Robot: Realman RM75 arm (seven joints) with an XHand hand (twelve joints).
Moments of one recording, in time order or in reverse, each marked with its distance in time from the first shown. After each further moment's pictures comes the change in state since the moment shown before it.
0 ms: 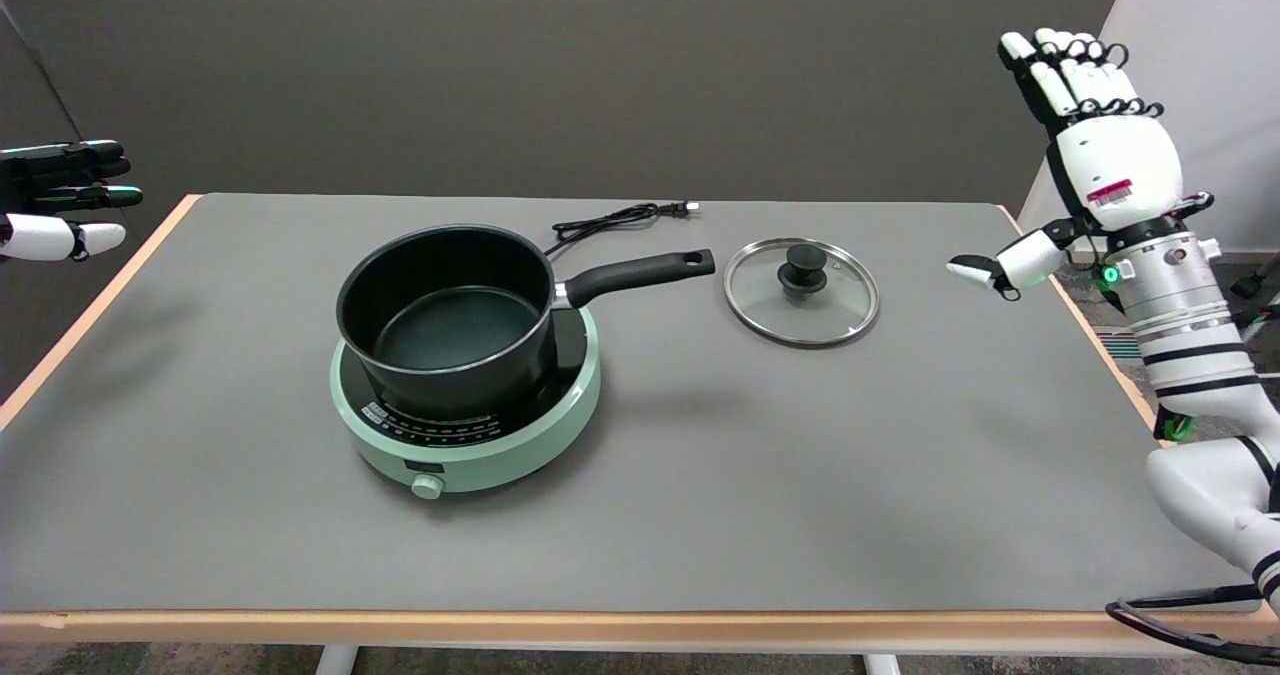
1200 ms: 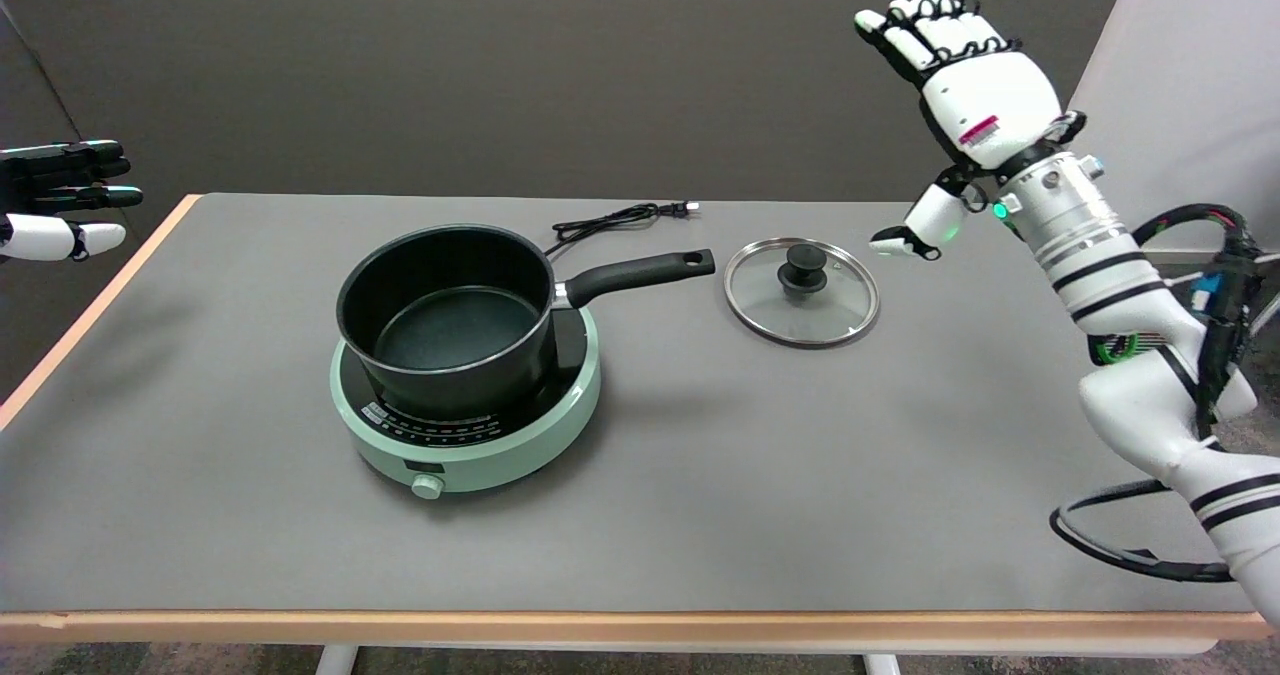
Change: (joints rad) arm 0.137 0.008 -0.160 0.273 -0.262 -0.403 0.048
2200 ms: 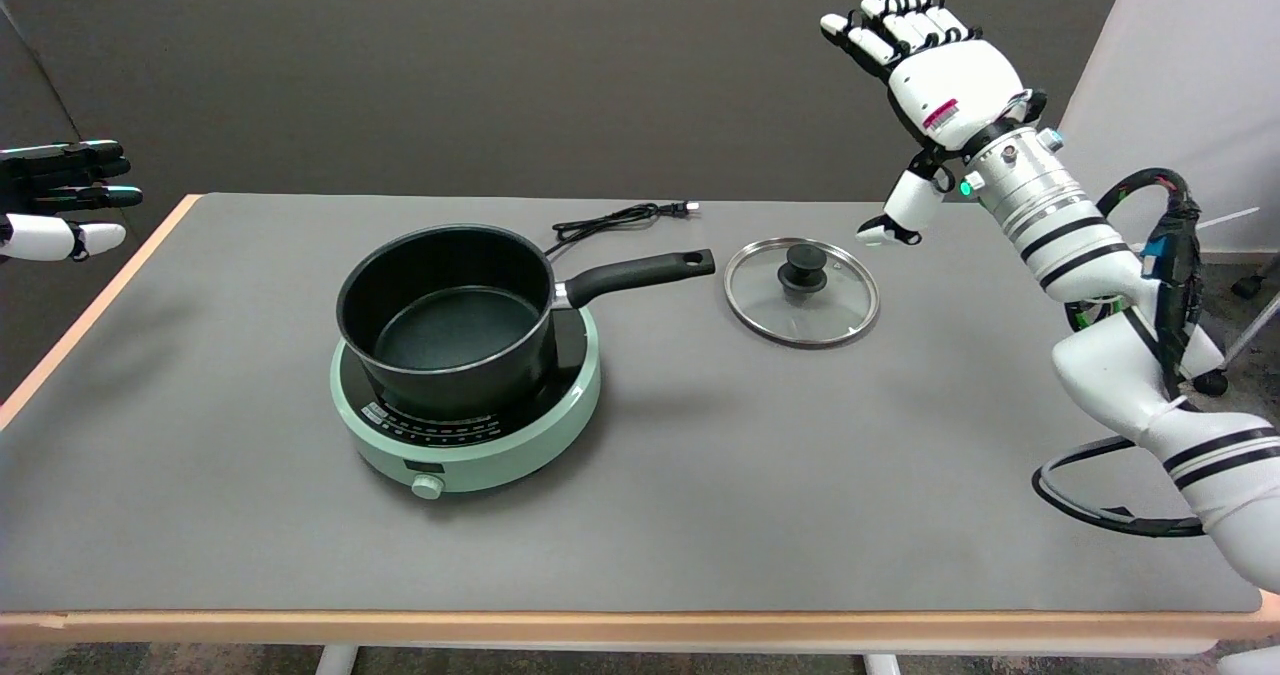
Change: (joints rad) arm 0.113 0.033 -0.111 -0.011 -0.101 -0.164 0.030
